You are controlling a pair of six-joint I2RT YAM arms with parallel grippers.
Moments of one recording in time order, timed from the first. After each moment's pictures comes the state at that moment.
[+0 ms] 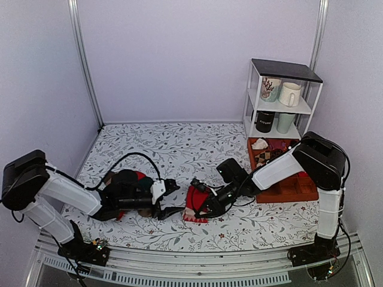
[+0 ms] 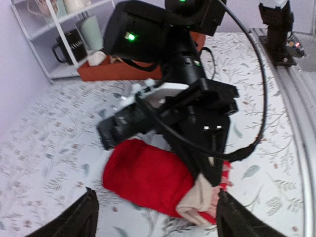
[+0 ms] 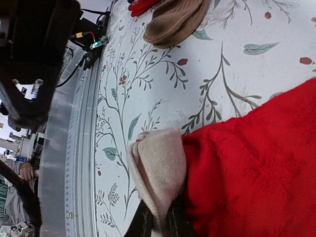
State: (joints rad) left arm -0.93 1.46 0.36 0.80 0.23 0.30; right arm 0.86 2.02 0.97 0.12 -0.87 0.08
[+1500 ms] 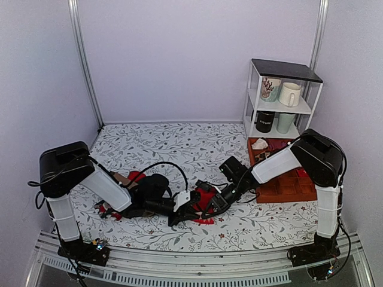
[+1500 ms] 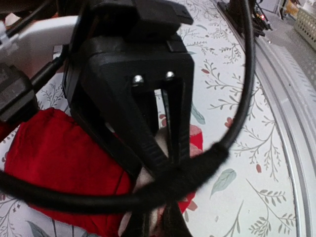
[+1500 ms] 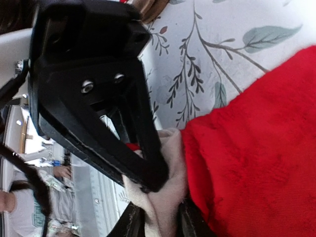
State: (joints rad) left arm -0.98 1.89 0.62 0.69 0.45 0.25; right arm 0.80 2.07 1.05 -0.12 -1.01 0.11
